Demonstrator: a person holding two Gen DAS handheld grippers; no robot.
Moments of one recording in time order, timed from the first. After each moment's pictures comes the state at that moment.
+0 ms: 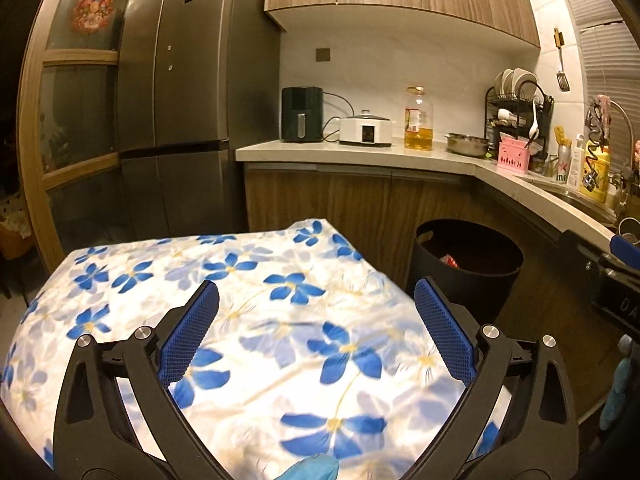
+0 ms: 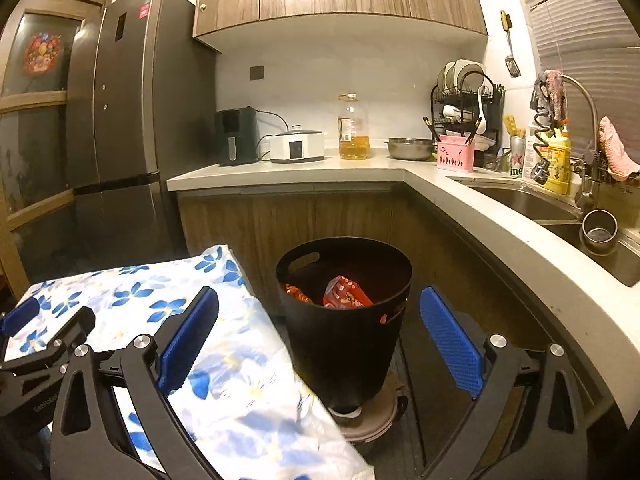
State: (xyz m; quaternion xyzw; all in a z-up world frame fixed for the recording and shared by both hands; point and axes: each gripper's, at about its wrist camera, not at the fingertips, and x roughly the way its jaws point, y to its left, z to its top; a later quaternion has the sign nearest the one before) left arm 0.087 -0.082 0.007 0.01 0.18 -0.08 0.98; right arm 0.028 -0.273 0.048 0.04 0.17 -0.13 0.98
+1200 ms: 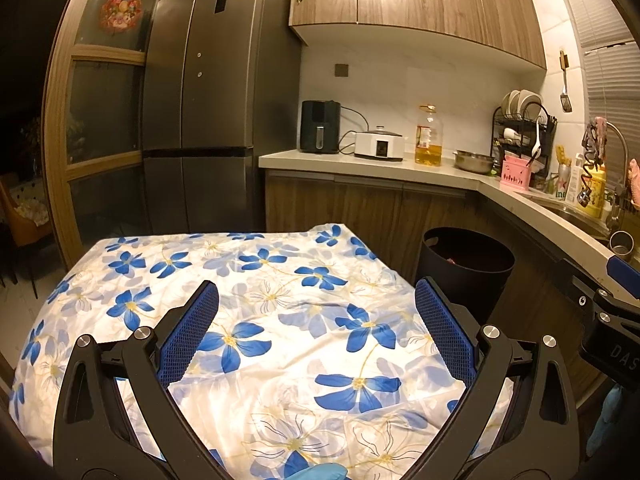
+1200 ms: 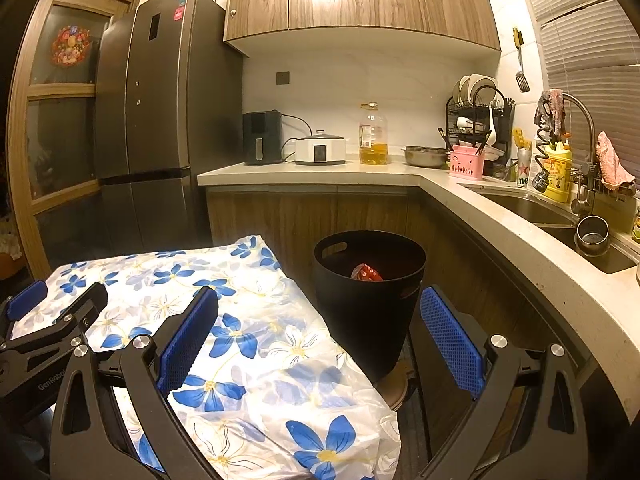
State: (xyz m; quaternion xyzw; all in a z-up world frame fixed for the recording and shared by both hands) left arm 0.020 -0.041 0.020 -0.01 0.16 -0.06 0.98; right arm -0.027 -0.214 0.052 0.02 0.17 -0.11 0.98
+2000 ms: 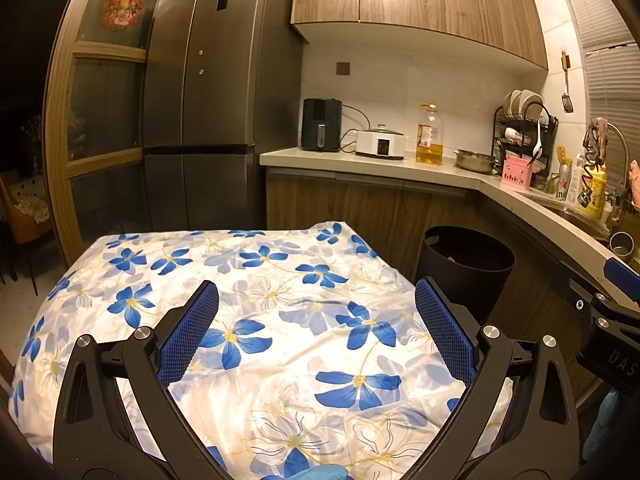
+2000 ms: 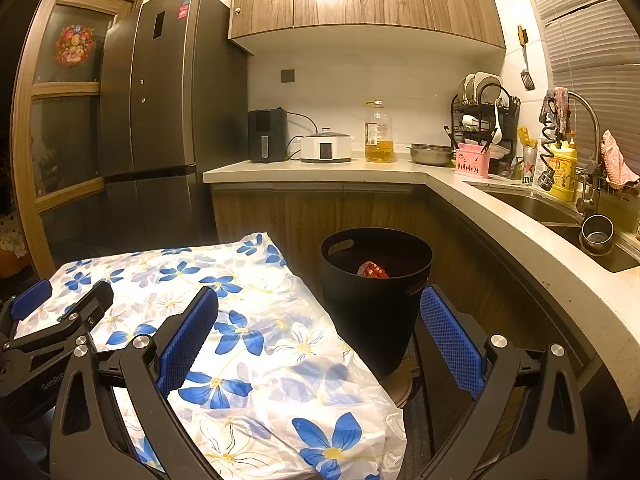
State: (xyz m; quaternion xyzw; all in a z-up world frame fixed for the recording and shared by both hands) left arm 0.017 -0.042 0.019 -0.01 0.17 -0.06 0.98; right arm -0.025 -0.210 0.051 0.02 0.17 -0.10 0.98
